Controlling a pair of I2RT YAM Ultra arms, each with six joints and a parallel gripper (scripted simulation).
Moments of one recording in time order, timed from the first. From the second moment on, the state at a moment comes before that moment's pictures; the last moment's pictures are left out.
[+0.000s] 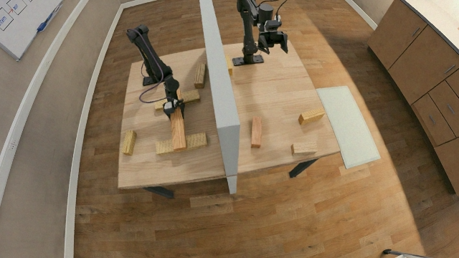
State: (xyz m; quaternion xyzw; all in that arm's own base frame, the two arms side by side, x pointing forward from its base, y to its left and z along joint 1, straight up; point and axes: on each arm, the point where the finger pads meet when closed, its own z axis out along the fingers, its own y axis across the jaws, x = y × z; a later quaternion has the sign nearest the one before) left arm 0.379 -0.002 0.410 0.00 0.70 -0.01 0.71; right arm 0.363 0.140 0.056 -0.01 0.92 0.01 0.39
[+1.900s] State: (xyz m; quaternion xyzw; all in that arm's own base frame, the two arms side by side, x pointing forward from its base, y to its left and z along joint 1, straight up) left arm 0.379 -0.002 0.410 0.00 0.70 -0.01 0.71; right arm 0.327 0.142 0.106 -0.01 0.91 0.03 0.42
